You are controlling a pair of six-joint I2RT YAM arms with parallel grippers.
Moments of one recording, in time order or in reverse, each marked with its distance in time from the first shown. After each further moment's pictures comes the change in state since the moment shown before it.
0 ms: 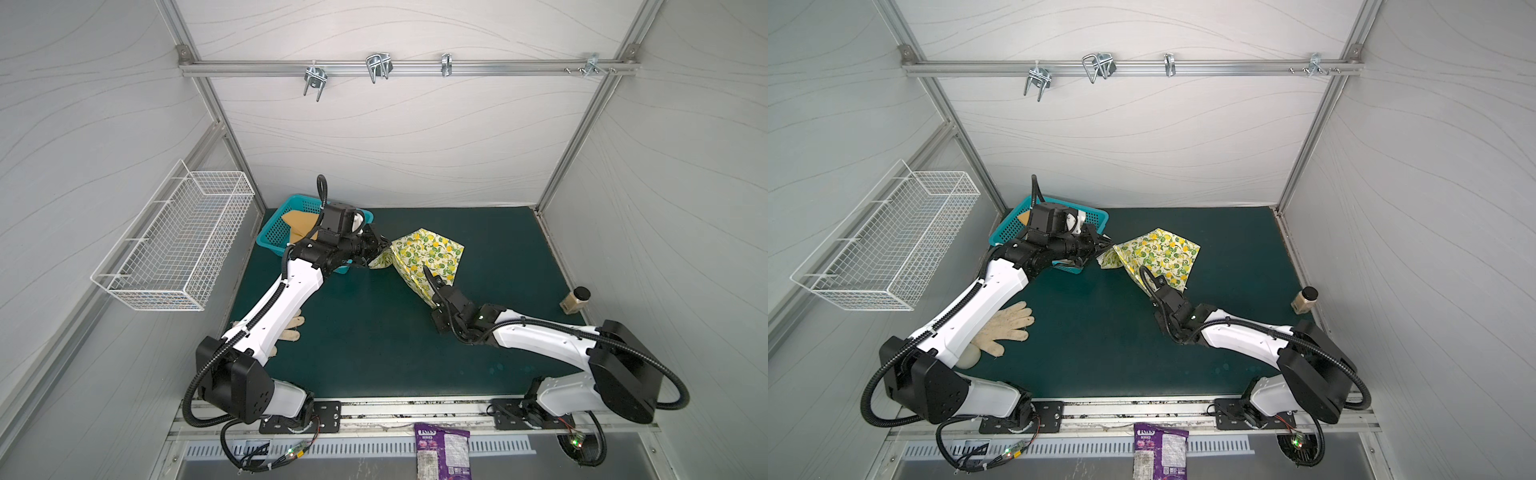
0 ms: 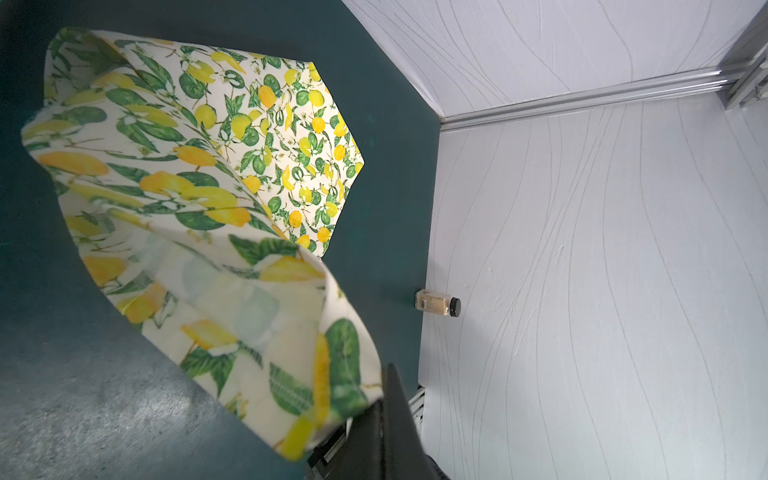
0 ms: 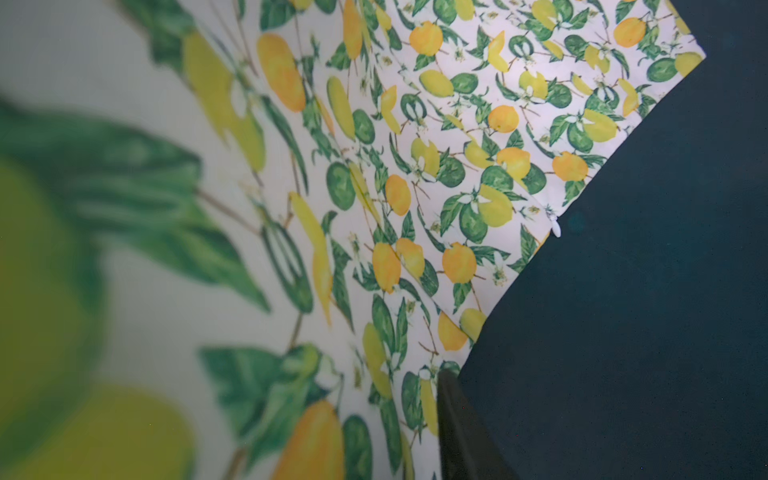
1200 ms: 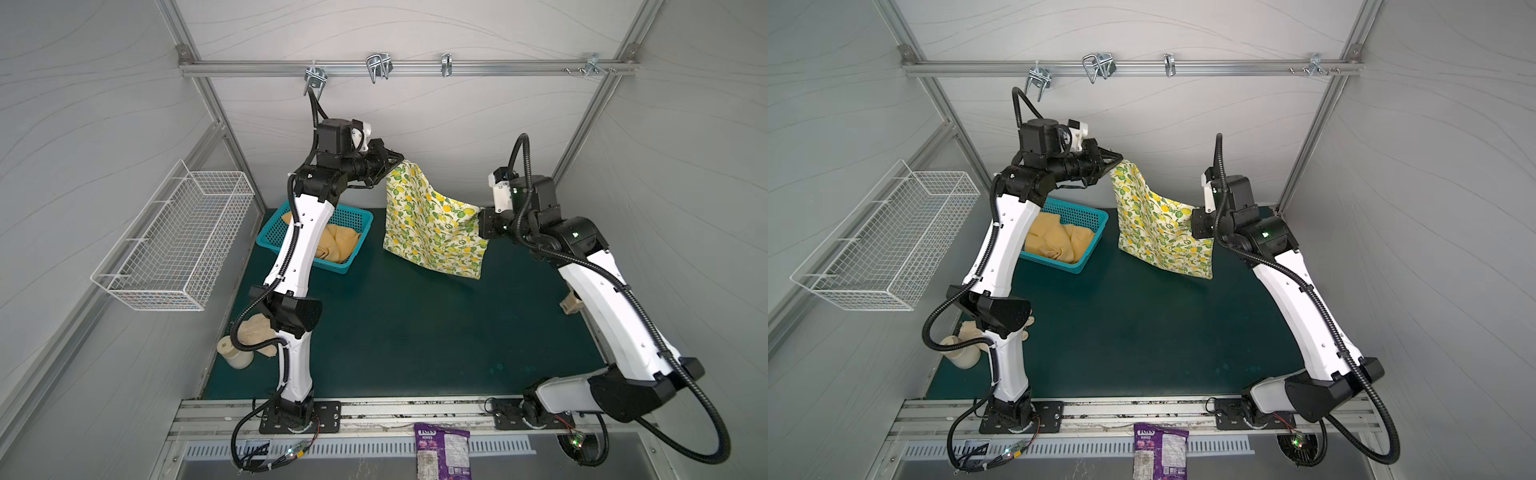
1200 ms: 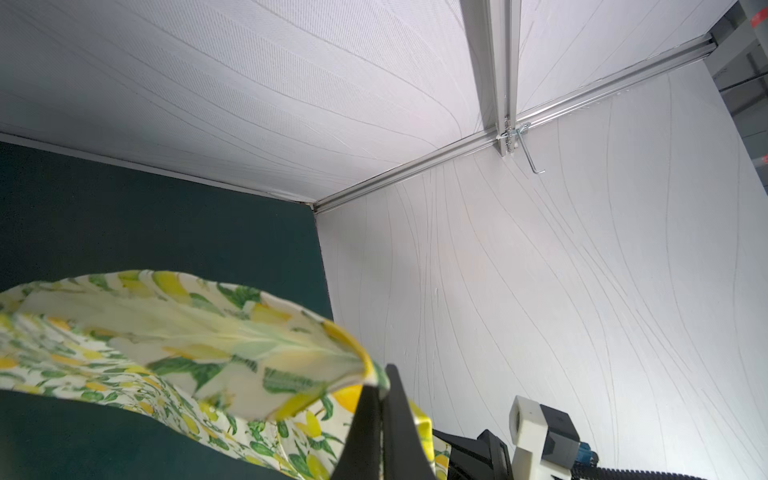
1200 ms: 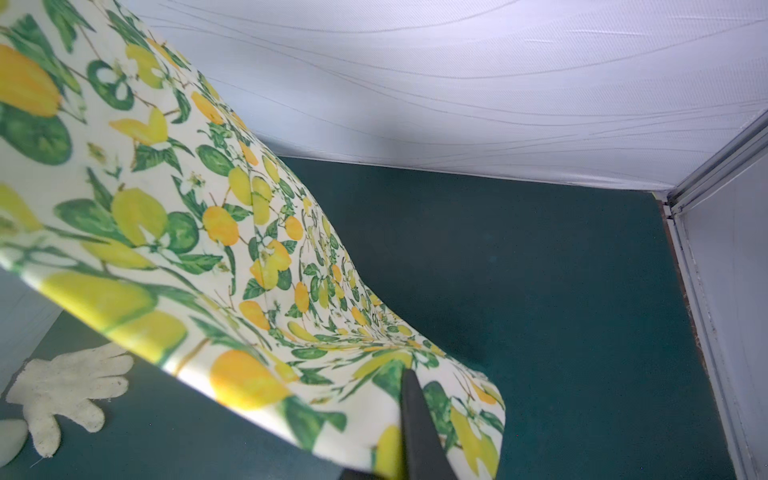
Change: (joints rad) left arm 0.053 0.601 1.178 -0.230 0.148 0.062; right arm -0.422 0.008 1.063 -0.676 -0.207 -0.101
